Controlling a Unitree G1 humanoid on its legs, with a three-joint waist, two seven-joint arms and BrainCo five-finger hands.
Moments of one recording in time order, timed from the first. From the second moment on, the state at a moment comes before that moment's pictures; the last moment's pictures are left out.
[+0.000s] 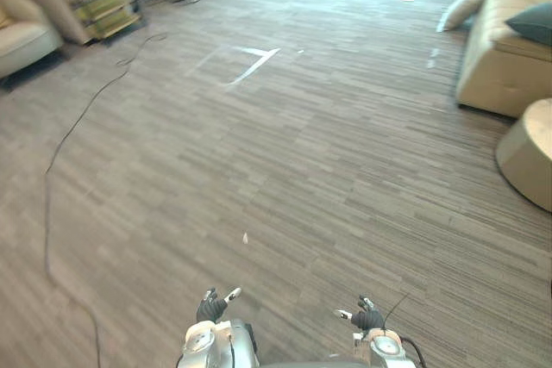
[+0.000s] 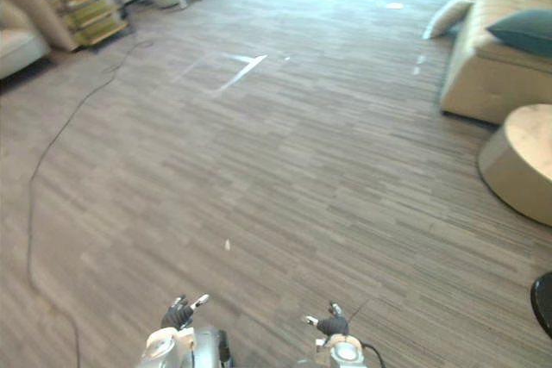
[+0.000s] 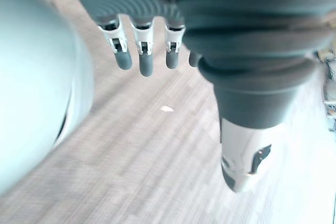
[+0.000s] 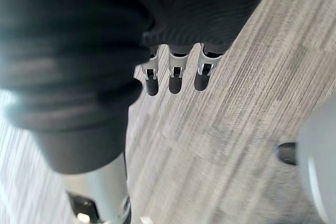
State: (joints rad) left arm 0.06 -0.06 0.25 0.84 -0.04 -0.06 0.09; right arm 0.06 -0.01 -0.11 0.84 -0.08 0.01 -0.12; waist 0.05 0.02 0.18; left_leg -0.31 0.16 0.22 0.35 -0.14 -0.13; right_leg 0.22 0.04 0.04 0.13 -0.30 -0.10
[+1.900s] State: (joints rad) left arm 0.05 -0.06 0.15 0.96 0.00 -0.04 0.10; right arm 0.08 -0.02 -0.16 0.80 -0.11 0.00 -0.10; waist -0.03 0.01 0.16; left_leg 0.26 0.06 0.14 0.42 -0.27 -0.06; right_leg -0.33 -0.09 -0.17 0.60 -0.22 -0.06
